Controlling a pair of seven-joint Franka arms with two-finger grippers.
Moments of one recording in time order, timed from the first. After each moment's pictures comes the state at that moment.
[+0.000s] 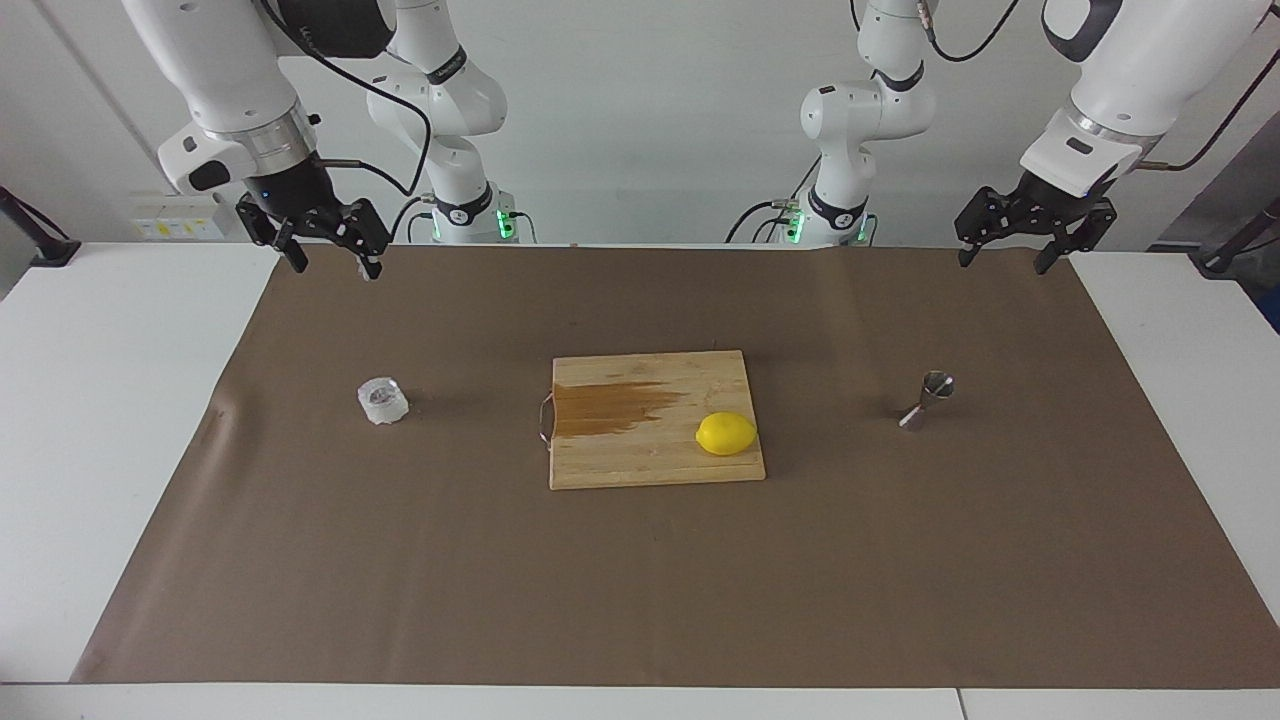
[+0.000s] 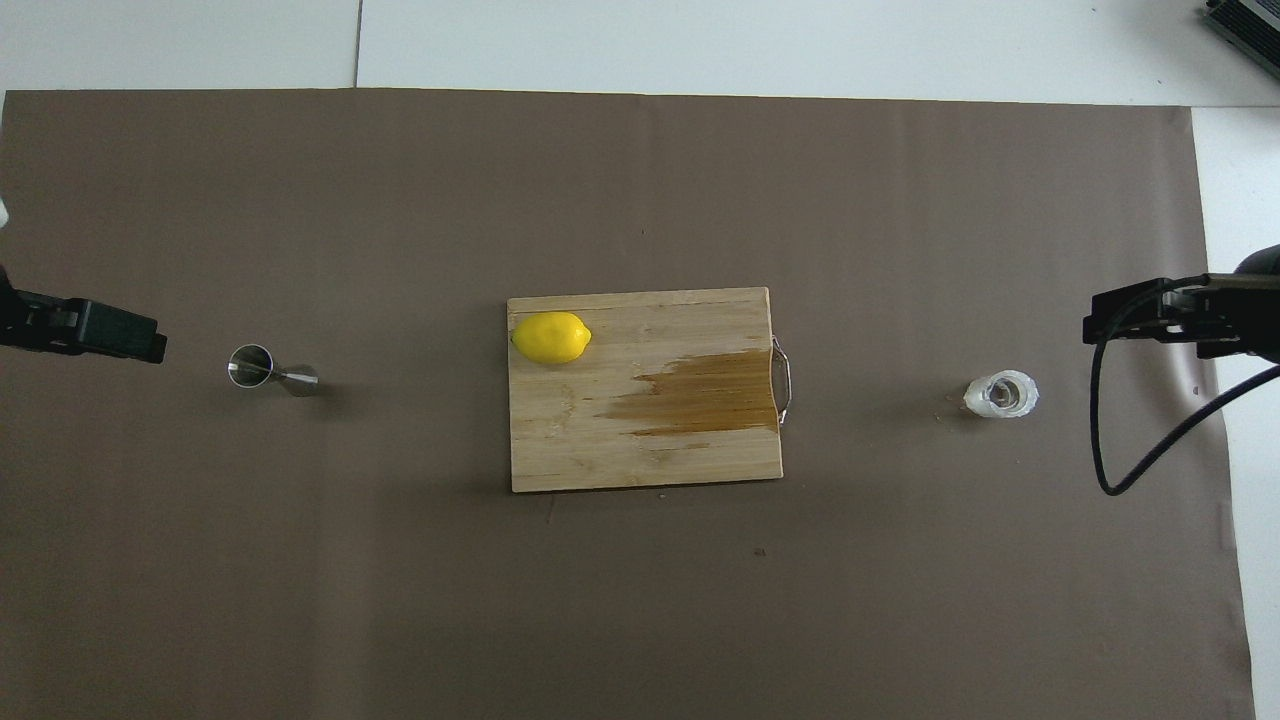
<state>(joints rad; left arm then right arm) 0.04 -0.05 -0.11 -1.59 -0.03 1.53 0.10 -0.02 -0.06 0.03 -1.65 0.02 1.61 0.14</state>
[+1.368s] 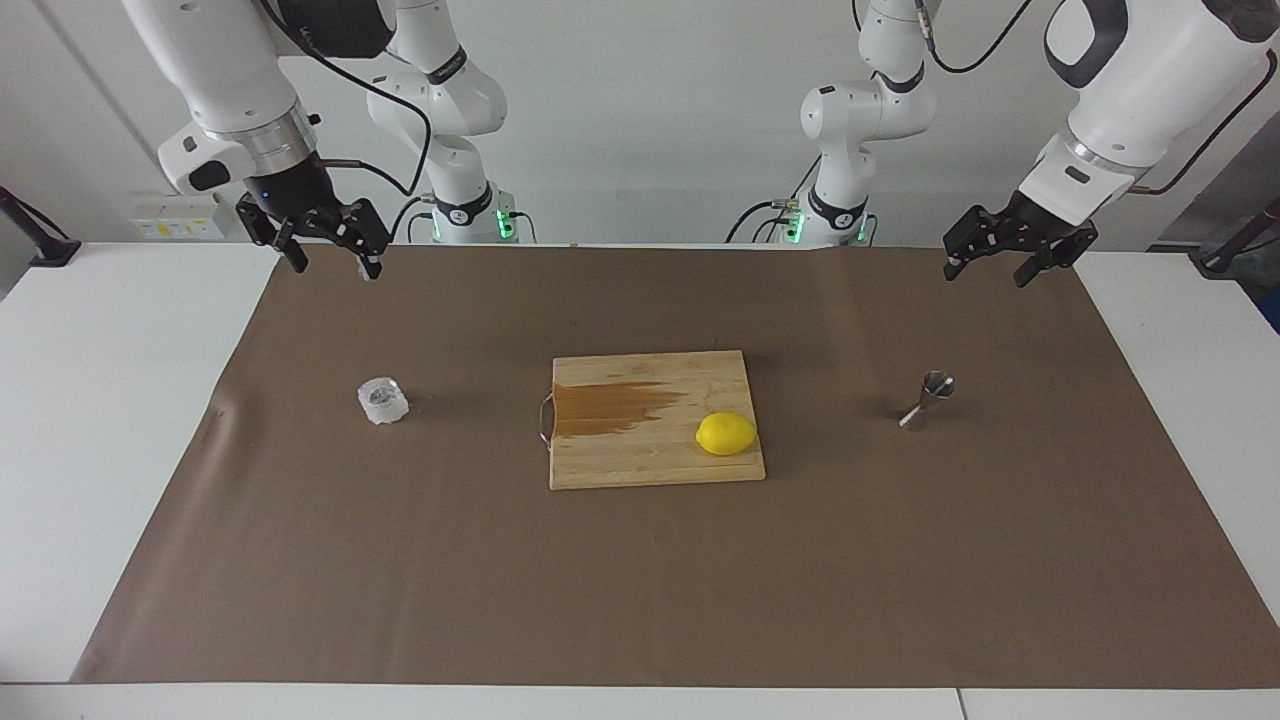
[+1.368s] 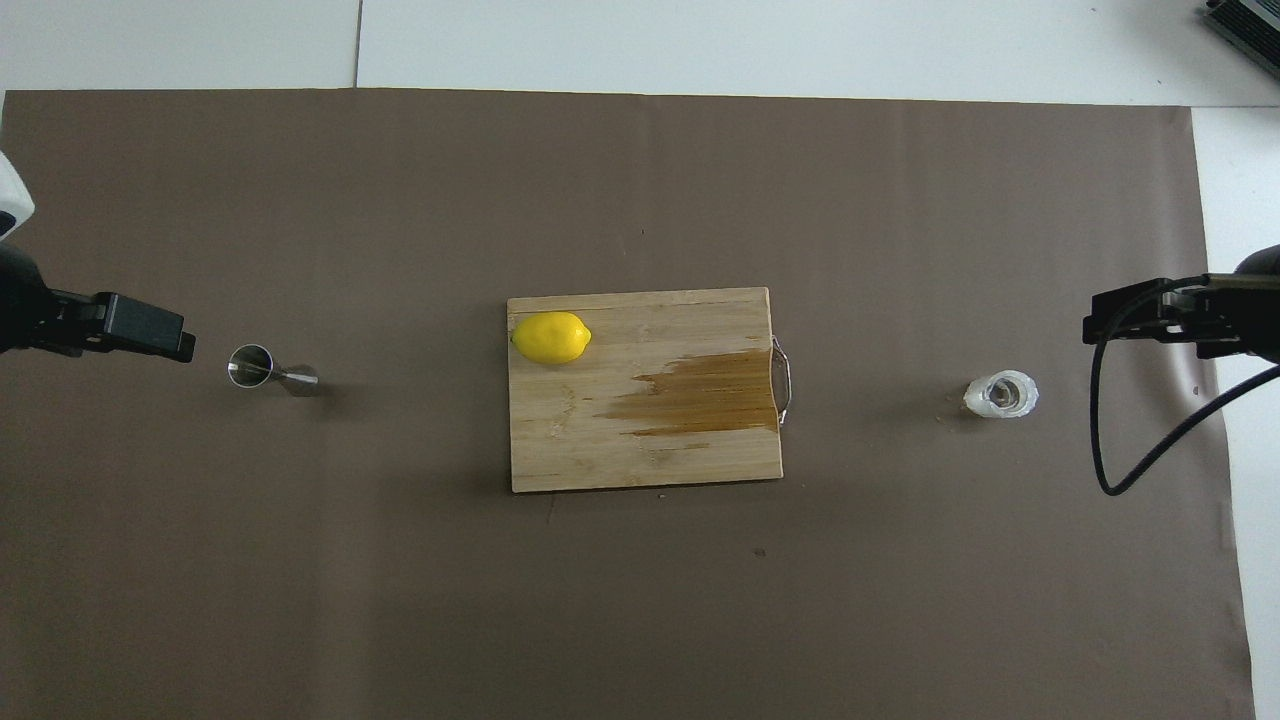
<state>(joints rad) 0.06 0.00 -0.10 -1.60 -0.10 1.54 -0.04 -0.02 -0.06 0.03 -1.65 0.02 1.61 0.14</state>
